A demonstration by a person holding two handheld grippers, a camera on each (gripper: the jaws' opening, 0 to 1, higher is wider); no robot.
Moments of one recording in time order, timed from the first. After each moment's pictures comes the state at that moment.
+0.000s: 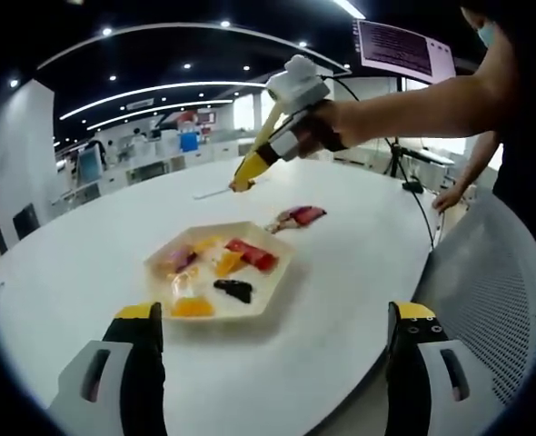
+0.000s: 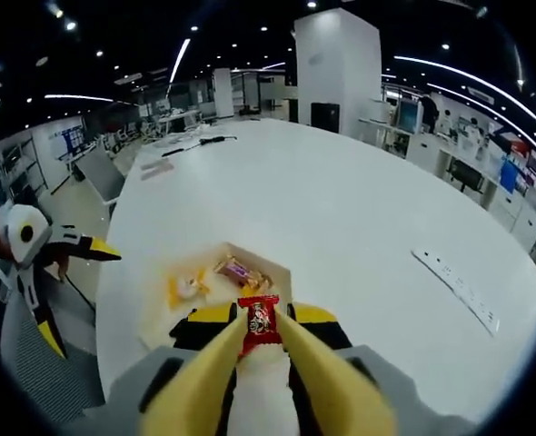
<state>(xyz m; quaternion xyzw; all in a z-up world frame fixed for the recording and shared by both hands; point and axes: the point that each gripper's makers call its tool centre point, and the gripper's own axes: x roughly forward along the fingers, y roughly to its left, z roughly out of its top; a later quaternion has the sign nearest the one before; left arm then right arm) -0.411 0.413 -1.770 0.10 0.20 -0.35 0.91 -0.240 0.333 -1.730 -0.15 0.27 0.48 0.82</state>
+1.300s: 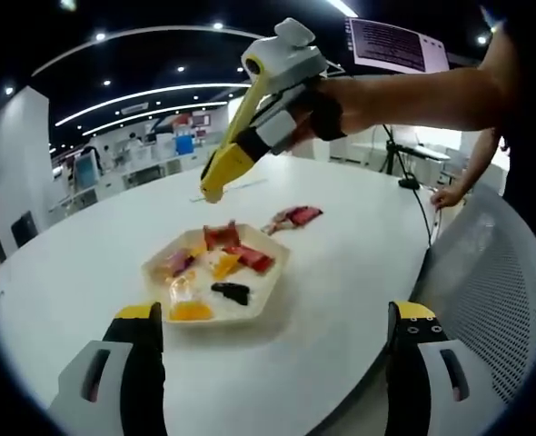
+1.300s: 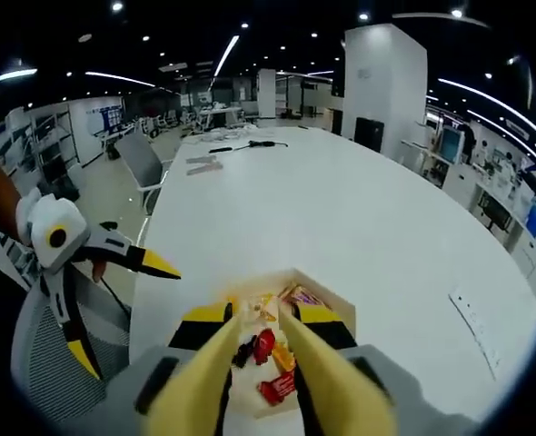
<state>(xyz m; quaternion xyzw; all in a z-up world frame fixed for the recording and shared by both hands) -0.412 0.410 -1.770 0.11 0.19 -0.36 0.91 -0.293 0.392 -1.708 -0.19 0.23 0.56 0.78</state>
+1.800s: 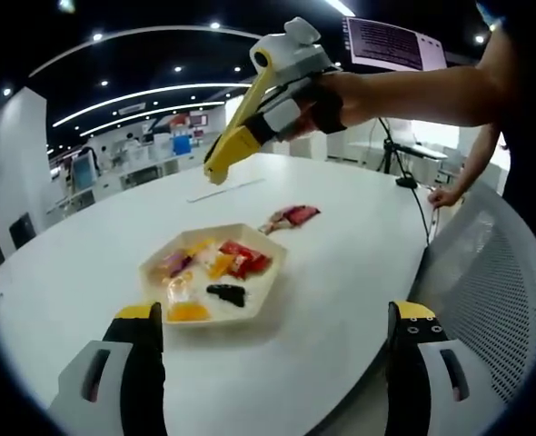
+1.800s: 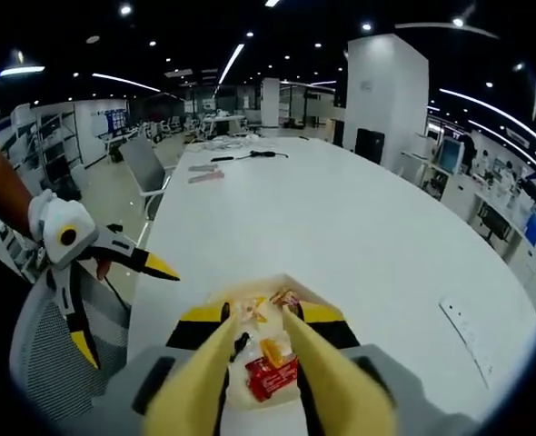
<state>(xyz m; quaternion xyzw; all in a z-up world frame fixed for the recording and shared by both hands) -0.413 0.408 -1.770 0.11 0.19 -0.37 0.90 -0.287 0.372 -1.691 -0.19 0.21 0.56 0.78</state>
